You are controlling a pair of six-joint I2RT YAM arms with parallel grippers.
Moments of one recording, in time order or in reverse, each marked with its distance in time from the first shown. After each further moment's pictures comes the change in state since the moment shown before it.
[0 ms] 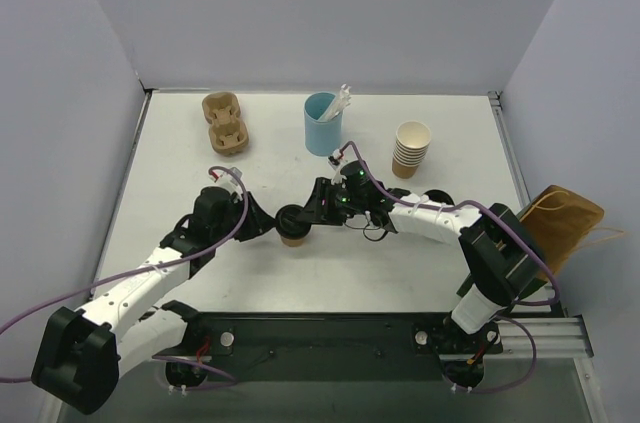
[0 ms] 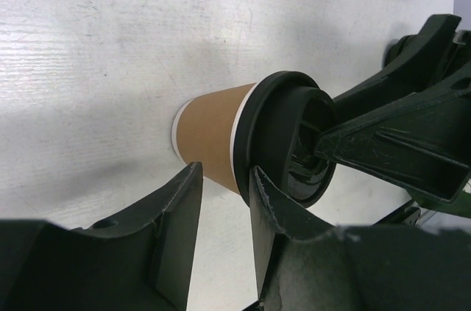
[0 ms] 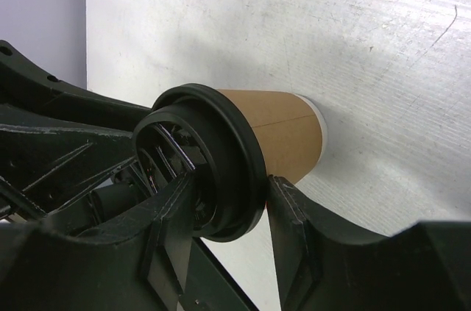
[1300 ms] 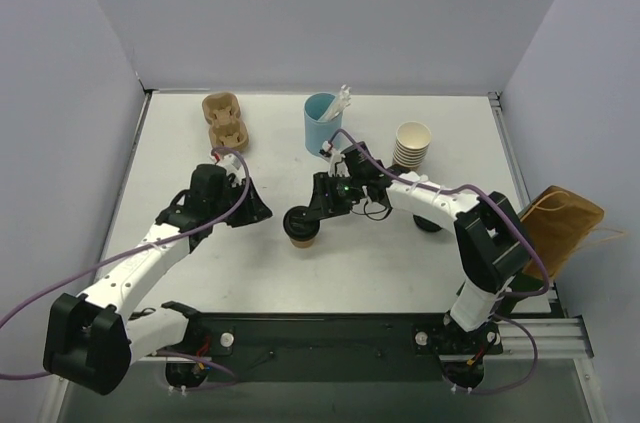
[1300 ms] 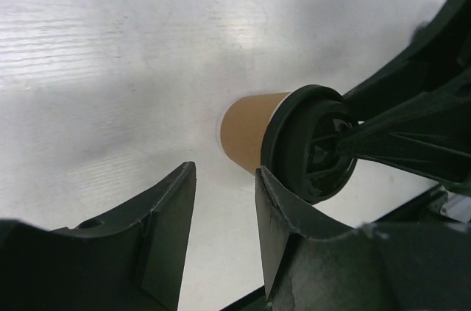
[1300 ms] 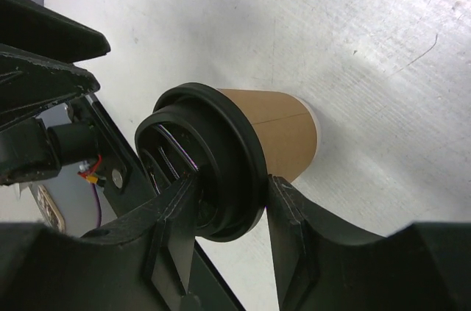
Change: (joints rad) left arm 0.087 0.107 0.225 -0.254 0.038 0.159; right arm -0.080 0.089 0.205 -0.296 -0.173 -0.327
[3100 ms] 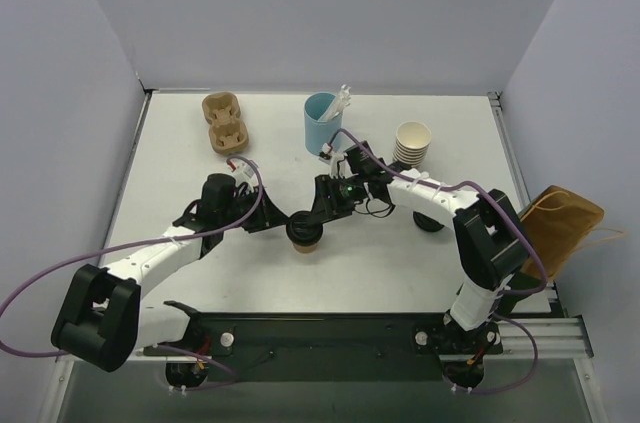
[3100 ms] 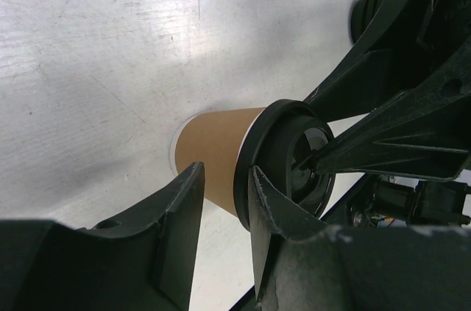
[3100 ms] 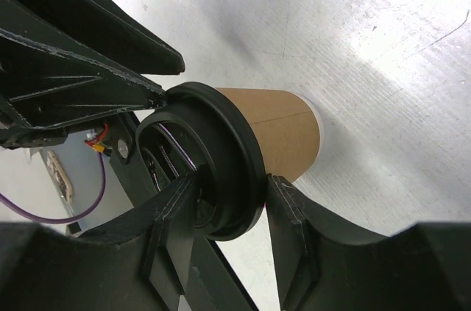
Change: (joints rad) left arm -0.029 0.129 -0.163 0.394 0.229 -0.089; right arm -0.029 0.020 0.033 -0.108 -0.096 -0.103
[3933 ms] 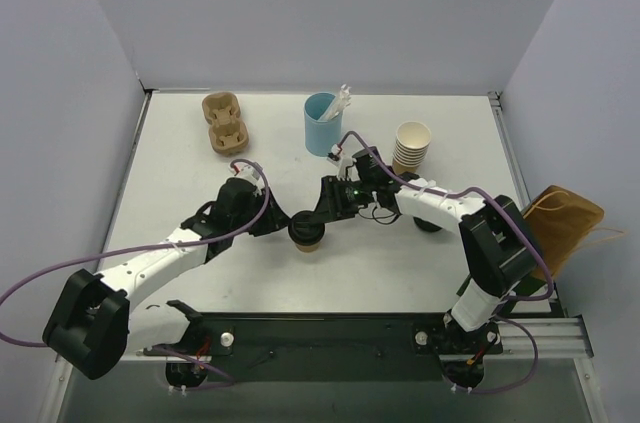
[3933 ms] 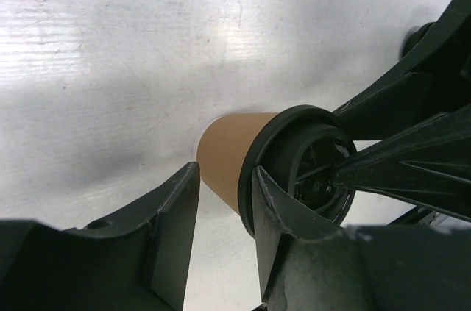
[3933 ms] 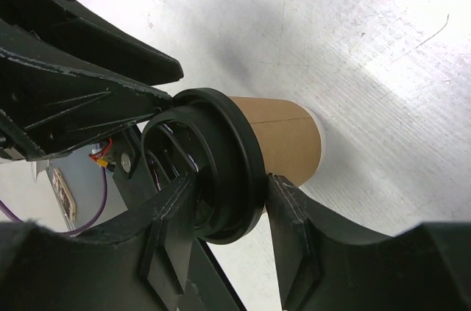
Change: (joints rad) left arm -0.170 -0.043 0.042 -0.118 -0.340 -0.095; right arm -0.027 -0.061 -0.140 0.192 -0.012 0.072
